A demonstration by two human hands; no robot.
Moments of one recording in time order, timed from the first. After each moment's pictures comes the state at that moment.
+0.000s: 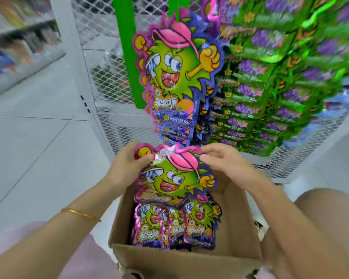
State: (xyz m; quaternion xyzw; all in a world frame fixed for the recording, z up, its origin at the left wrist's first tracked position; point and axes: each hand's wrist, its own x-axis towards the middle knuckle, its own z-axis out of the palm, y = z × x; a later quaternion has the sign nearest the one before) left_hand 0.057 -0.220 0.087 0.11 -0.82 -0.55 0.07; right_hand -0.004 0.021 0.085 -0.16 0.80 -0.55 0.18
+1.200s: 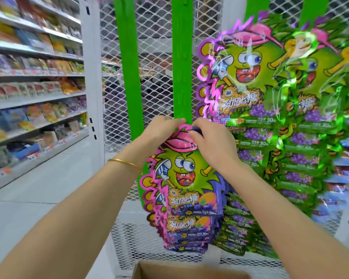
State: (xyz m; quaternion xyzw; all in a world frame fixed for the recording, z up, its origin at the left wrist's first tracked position) left_hand -0.089 -0.186 0.382 0.03 -0.86 -0.49 0.14; right_hand -0.089 -0.049 0.353 -0.23 0.87 -0.26 -0.34
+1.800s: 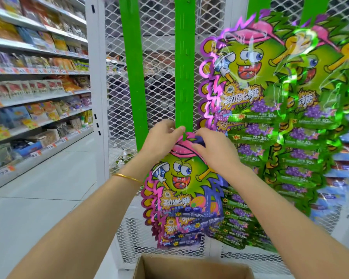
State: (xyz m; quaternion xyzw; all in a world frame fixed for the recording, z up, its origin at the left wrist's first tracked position) left_hand -0.073 -0.190 0.349 -0.04 -0.89 -0.39 0.24; right_hand -0.079 -0.046 0.335 -0.21 0.93 -0.21 -0.23
